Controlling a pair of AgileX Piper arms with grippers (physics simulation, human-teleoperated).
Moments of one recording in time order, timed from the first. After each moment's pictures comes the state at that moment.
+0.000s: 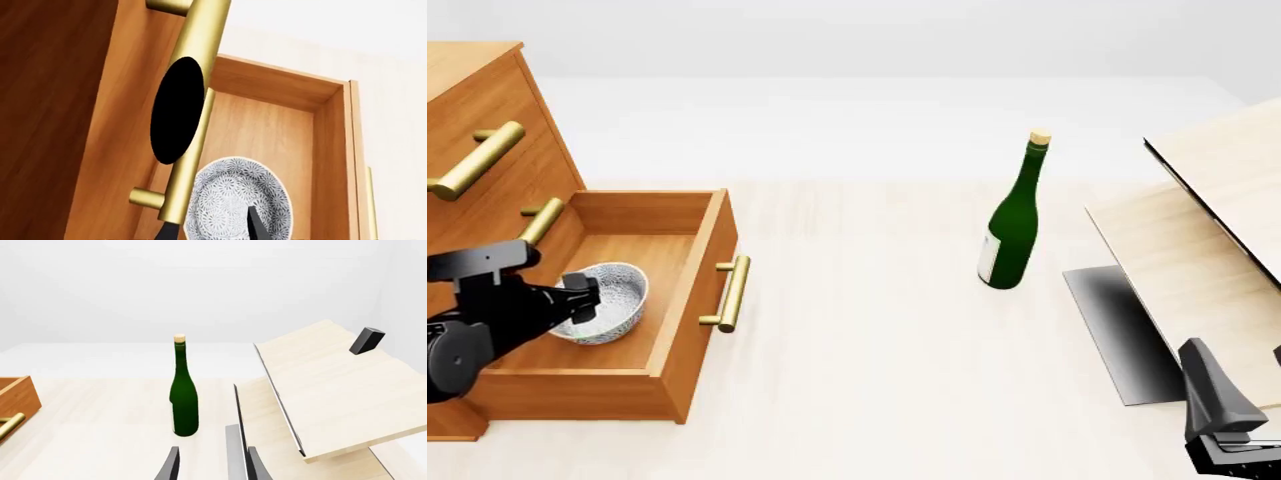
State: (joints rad) left arm 0.16 1.40 -0.45 -0.26 -0.10; right arm 0.00 0.01 0.00 0.00 0.00
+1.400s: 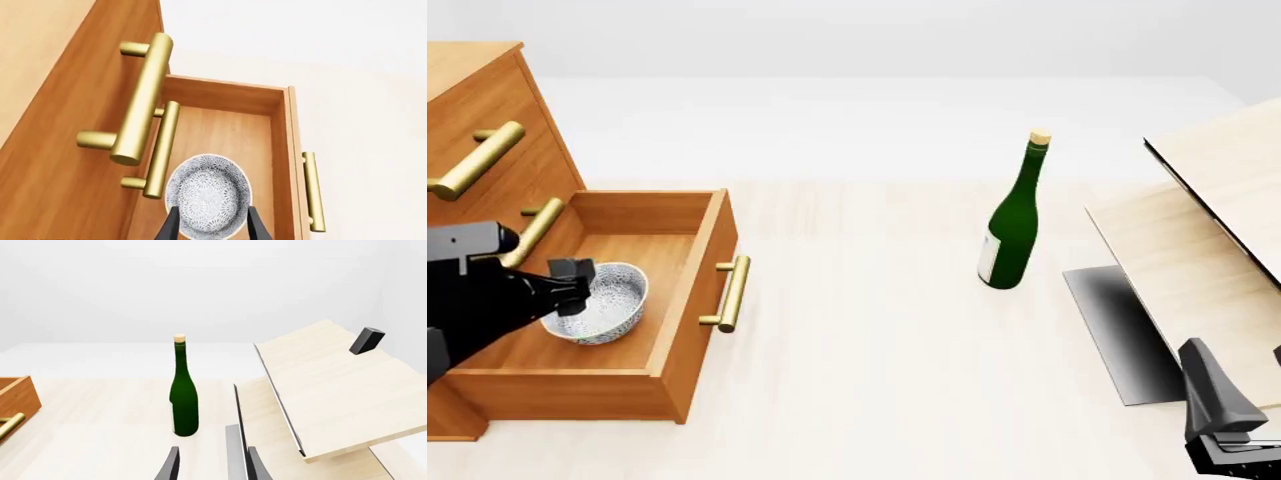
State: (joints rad) left arm 0.07 1.07 -0.45 -0.04 -0.06; right arm 0.00 0.01 0.00 0.00 0.00
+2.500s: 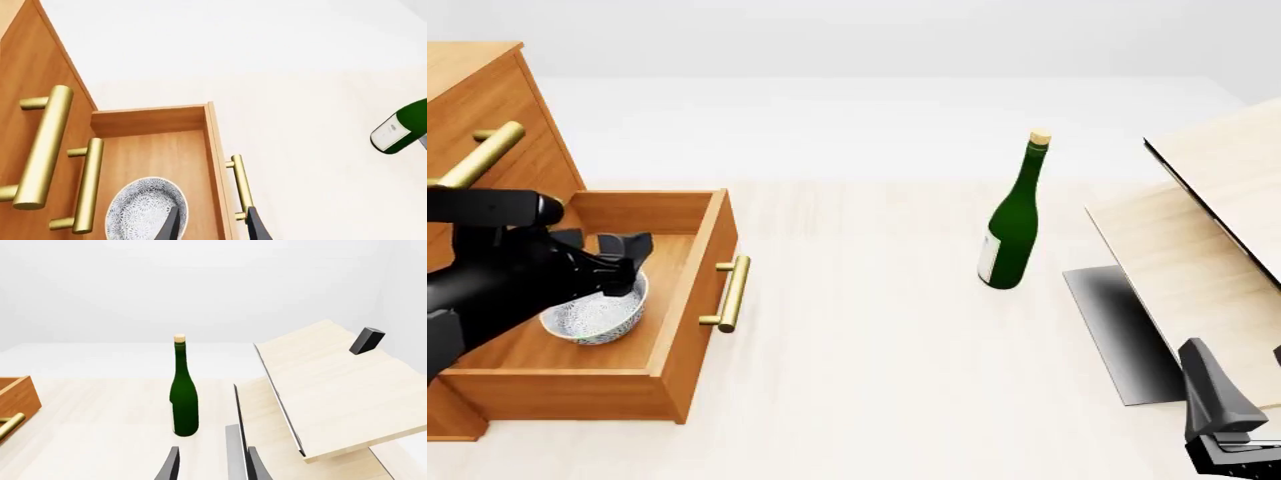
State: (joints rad) left arm -0.18 0.99 -0.54 0.06 -0.08; right arm 0.00 0.01 0.00 0.00 0.00
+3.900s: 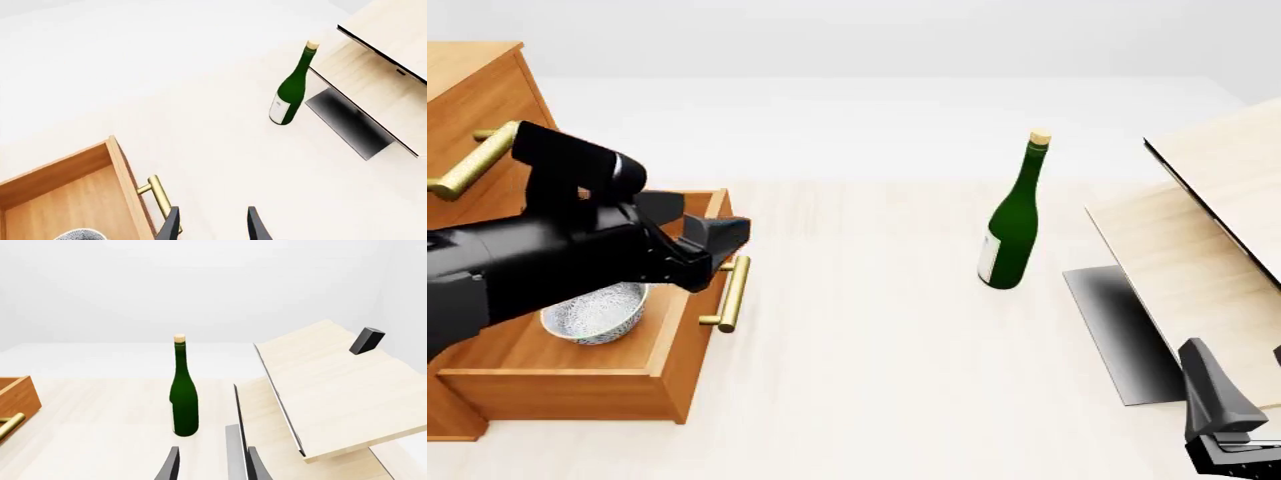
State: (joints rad) left arm -0.55 1.00 -0.76 0.26 -0.05; right arm 0.00 0.01 0.00 0.00 0.00
